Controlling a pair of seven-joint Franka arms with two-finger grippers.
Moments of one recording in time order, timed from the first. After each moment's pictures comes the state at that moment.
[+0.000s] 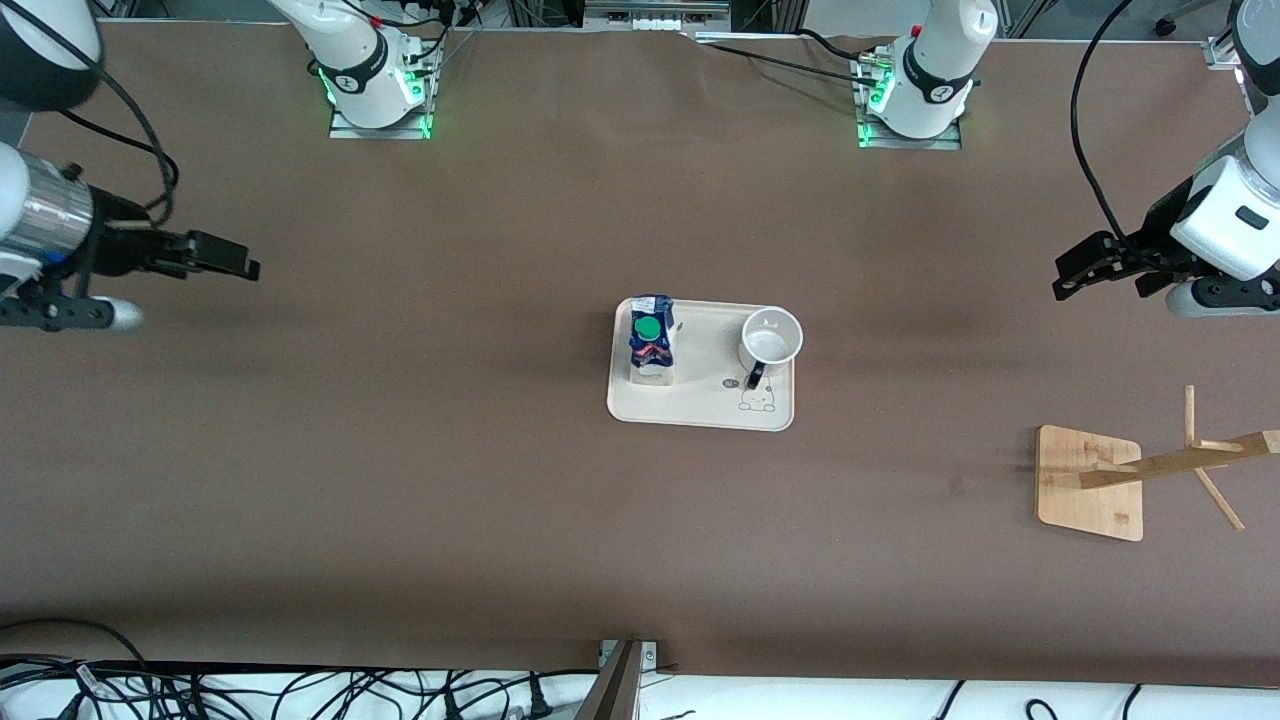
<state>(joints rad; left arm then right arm) -0.07 0.03 0.04 -1.67 -0.03 1.73 -0.09 -0.02 0.19 0.09 -1.51 0.15 1.55 0.12</state>
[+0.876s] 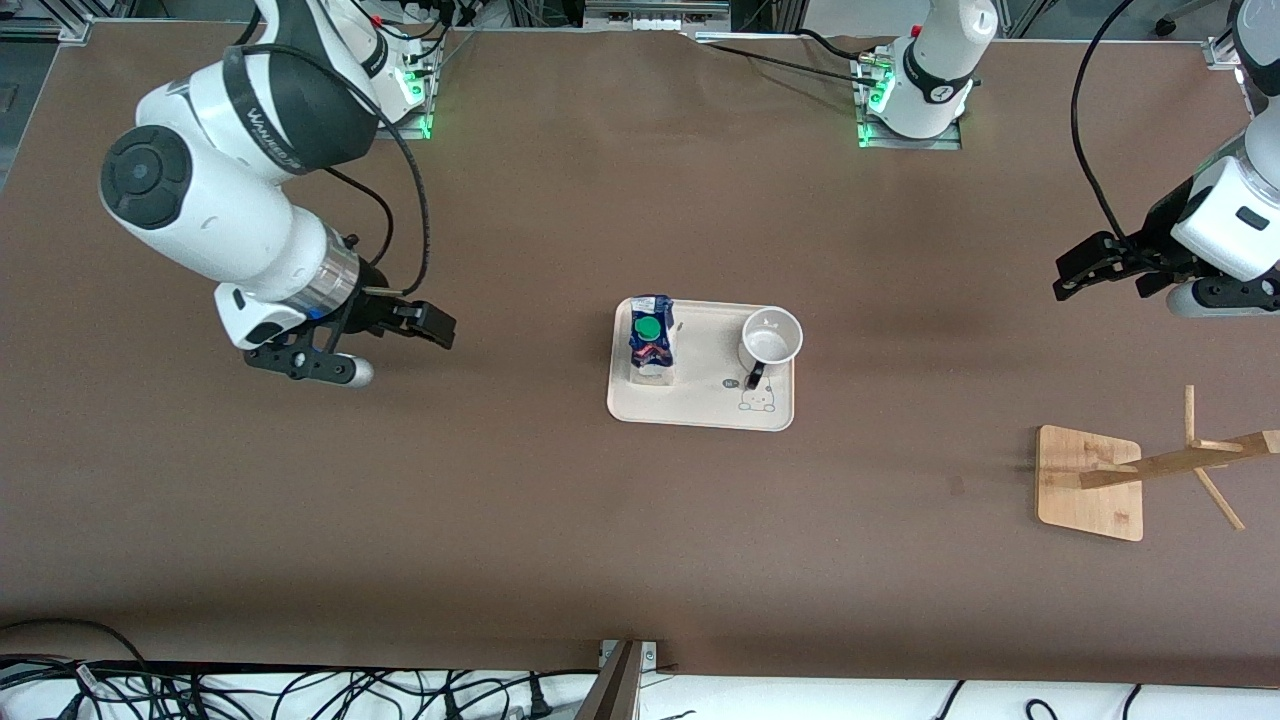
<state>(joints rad) -0.07 0.03 0.04 -1.67 -0.03 1.73 -0.09 0.29 0.32 0.10 -1.52 0.15 1.89 0.58</state>
